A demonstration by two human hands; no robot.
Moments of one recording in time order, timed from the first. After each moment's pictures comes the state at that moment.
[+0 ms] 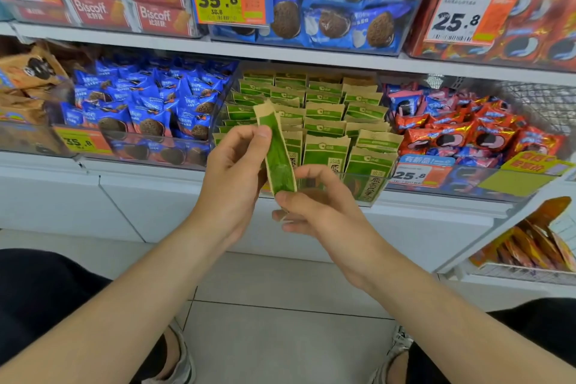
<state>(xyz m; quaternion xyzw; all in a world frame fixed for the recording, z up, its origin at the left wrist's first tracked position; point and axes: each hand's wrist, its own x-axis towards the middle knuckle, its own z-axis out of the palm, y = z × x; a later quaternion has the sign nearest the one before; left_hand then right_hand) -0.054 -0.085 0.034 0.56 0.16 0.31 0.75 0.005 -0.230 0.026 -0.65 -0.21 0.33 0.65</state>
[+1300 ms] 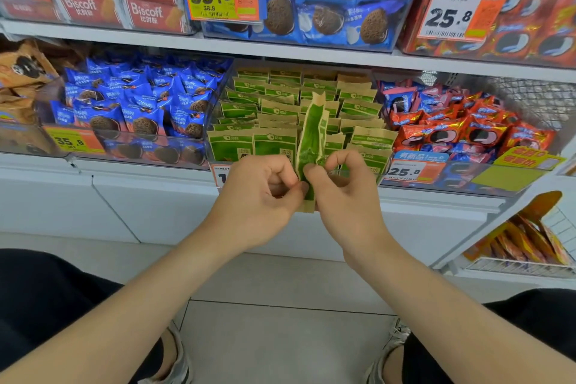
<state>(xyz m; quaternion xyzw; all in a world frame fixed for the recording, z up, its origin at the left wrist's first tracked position) -0.062 -0.102 0.026 0.80 0.11 0.21 0.55 0.023 -0.224 0.015 -0.69 -0.17 0.12 0.69</state>
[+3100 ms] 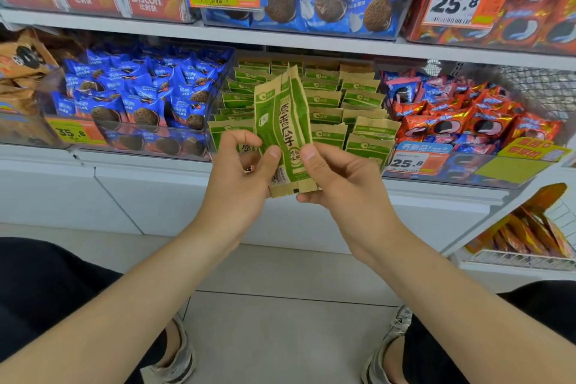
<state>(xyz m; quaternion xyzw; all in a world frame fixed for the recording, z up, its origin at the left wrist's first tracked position) -0.066 -0.102 0.021 0.64 0.23 0.28 0.67 0.016 -0.238 0.028 -0.64 -0.23 0.23 0.70</state>
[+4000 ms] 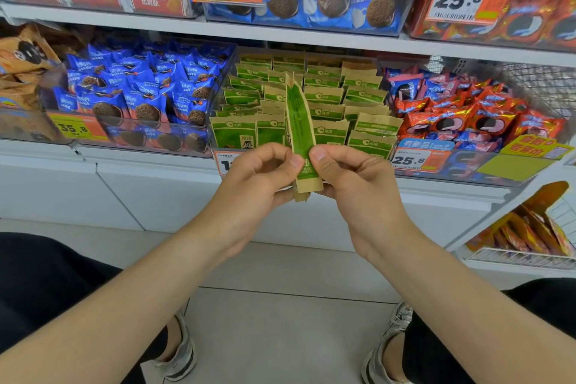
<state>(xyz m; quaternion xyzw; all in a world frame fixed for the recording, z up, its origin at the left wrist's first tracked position) -0.074 -0.110 0.028 0.61 0.15 0.15 0.76 0.017 -0.241 0.029 -0.62 -0.18 0.19 0.74</state>
